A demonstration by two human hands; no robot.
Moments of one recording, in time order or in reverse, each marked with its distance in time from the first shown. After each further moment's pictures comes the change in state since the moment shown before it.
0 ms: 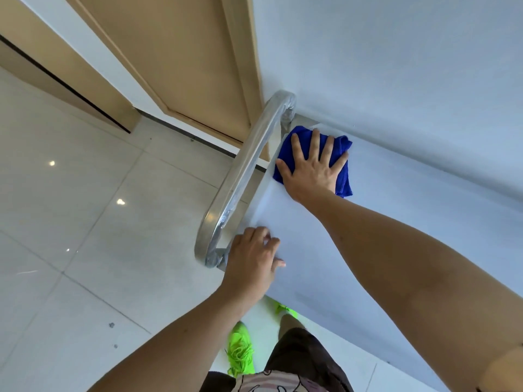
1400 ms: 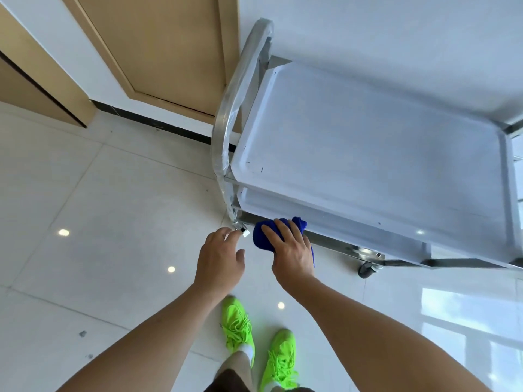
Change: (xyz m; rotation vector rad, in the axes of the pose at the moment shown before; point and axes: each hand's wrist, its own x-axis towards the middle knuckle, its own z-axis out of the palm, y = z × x) left_hand -0.212 -0.072 0.057 -0.221 -0.085 -0.108; right_hand -0.379 -0.043 0.124 0.231 0.071 -0.072
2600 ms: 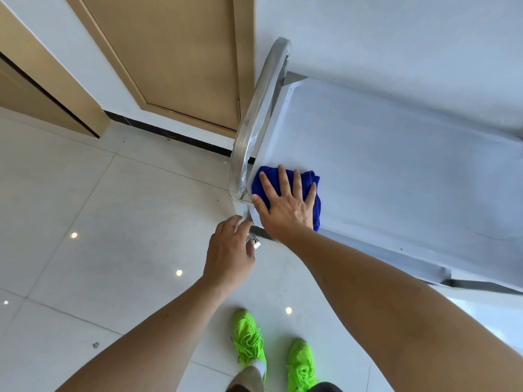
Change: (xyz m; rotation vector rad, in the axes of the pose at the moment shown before) left_hand 0.057 -0.001 -0.043 0.022 0.075 0.089; right_hand 0.146 -0.043 -0.034 -0.142 -0.033 0.079
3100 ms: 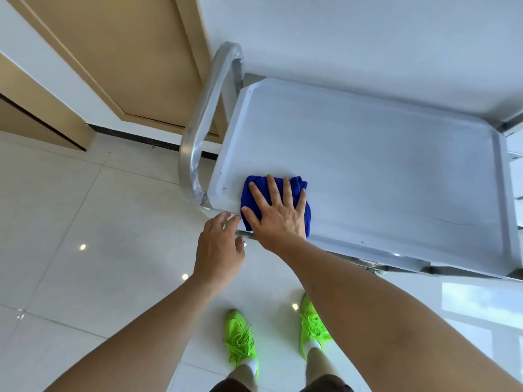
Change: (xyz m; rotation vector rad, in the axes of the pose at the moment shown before) left_hand 0.017 0.073 0.016 0.054 -0.014 -0.019; right_hand -0.025 0.075 -0.010 0.025 0.008 -0.010
